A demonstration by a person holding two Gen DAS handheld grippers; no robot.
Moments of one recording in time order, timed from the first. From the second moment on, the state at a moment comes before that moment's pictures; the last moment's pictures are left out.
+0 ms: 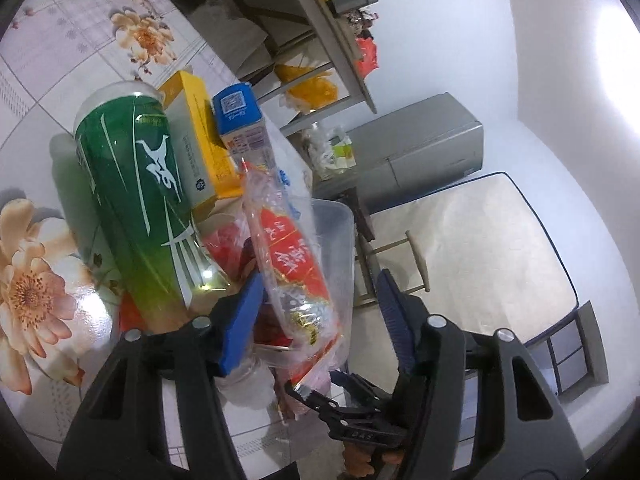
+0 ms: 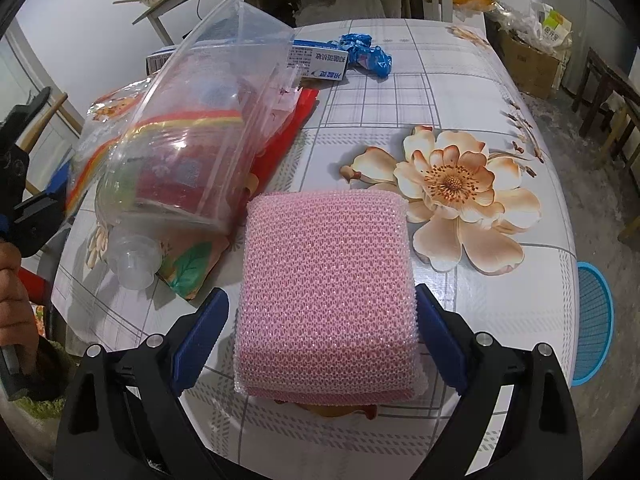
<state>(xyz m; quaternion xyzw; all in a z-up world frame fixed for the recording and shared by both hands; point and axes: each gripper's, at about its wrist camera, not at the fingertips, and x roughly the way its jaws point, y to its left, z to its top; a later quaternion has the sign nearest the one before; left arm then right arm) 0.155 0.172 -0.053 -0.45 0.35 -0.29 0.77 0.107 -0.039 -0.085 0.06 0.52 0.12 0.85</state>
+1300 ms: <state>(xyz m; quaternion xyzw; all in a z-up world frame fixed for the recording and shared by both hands) 0.155 0.165 -0.018 -0.39 0.29 -0.29 0.82 0.102 -0.048 -0.081 0.06 0.49 0.10 0.86</state>
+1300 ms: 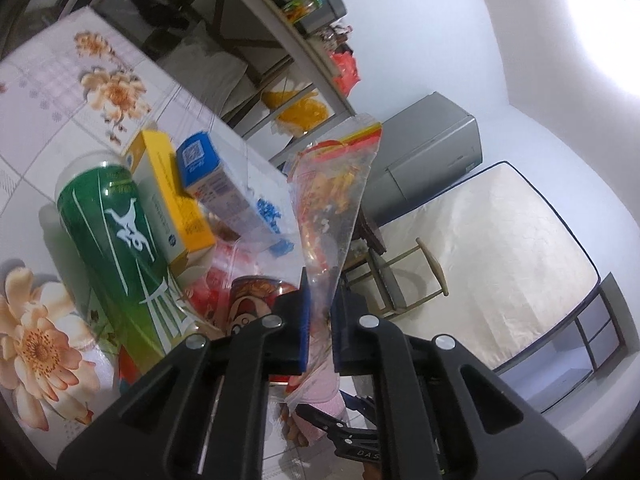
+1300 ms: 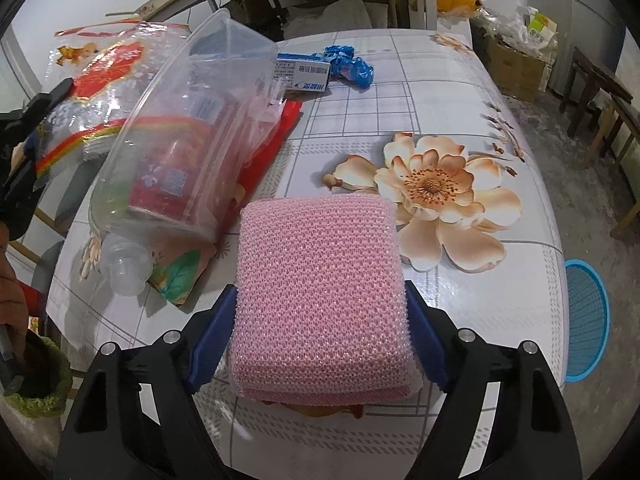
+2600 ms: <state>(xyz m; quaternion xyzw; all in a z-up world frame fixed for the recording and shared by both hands) 0.149 -0.203 0.025 -0.08 0.41 -0.46 0.79 -0.082 -0.399 -0.136 0.55 0.30 -0.13 0.76</state>
